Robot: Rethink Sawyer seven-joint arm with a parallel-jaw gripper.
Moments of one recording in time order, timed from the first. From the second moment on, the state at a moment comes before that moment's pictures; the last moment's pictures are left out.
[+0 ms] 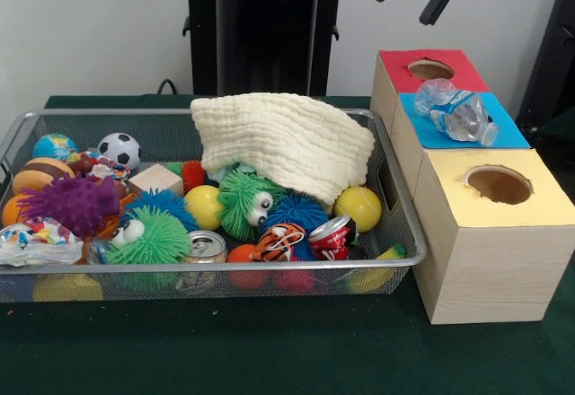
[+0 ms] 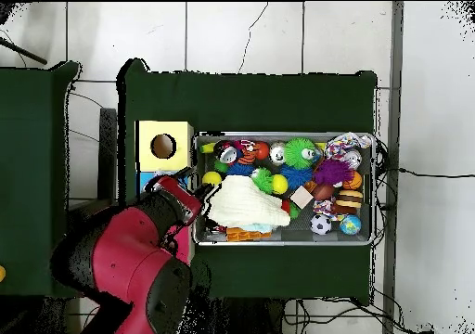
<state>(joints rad) 0.68 -0.46 -0.93 1.65 0.44 0.33 2.20</state>
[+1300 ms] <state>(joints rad) 0.66 -0.47 -0.87 1.65 0.39 0.30 2.20</state>
